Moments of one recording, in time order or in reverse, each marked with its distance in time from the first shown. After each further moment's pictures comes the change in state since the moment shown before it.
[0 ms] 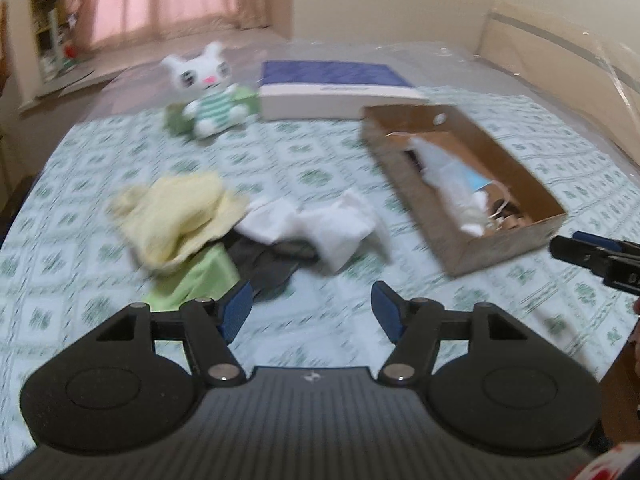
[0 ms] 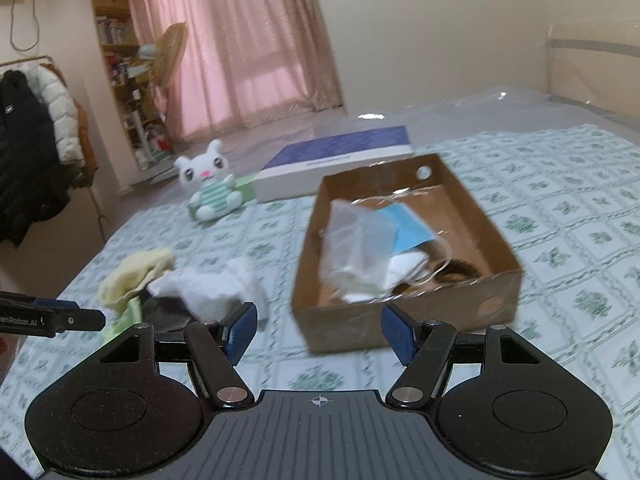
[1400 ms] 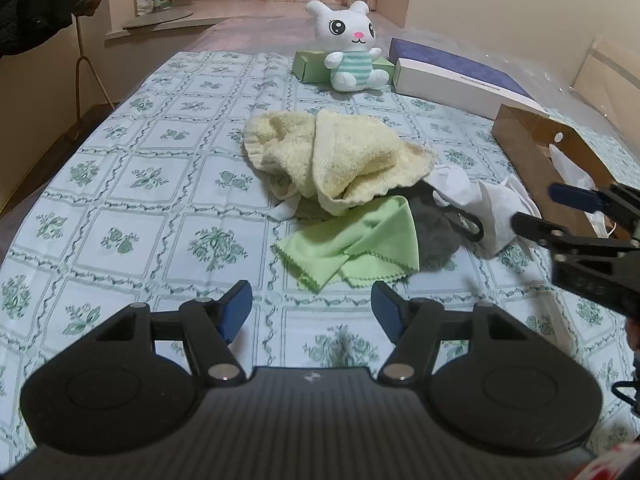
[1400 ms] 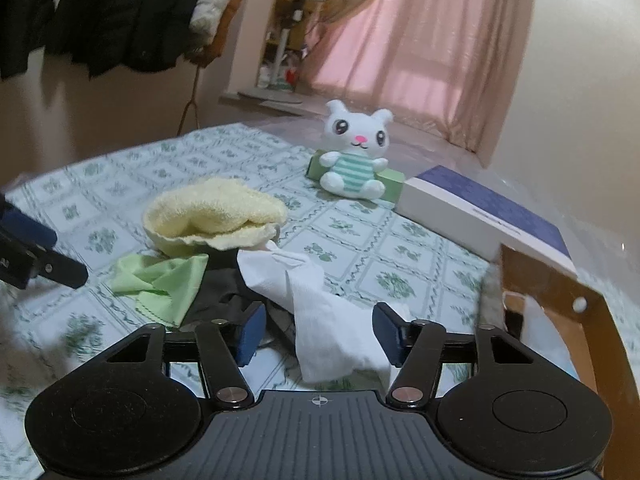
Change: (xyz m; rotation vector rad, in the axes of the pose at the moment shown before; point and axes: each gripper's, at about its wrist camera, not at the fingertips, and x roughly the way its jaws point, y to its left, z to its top) left arm 0.029 0.114 -0.040 -0.217 0.035 0.153; right arm 0.160 0.152 -0.018 -0.622 0.027 0.106
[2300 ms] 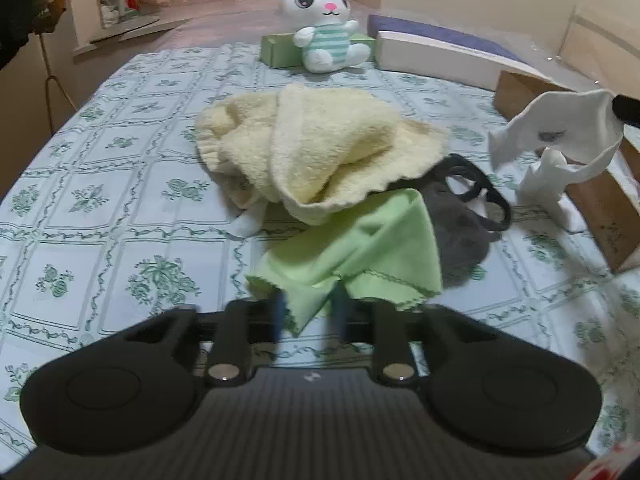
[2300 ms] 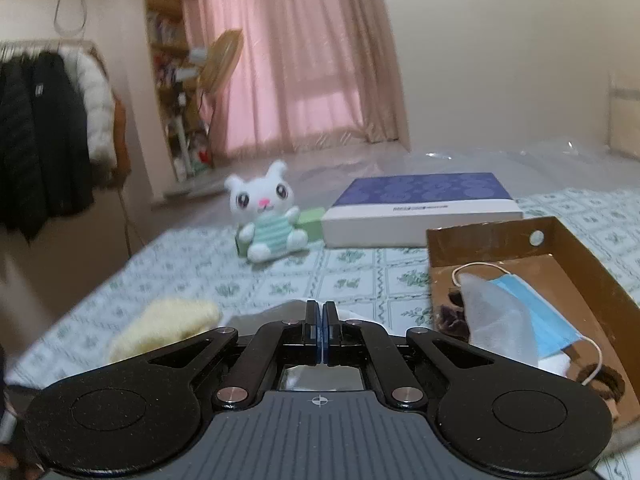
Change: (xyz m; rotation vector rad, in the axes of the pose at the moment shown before) left arm 0.072 -0.013 0.005 0.099 0.007 -0.028; right arm -0.045 -0.085 0.013 0.513 -0.160 -0.059
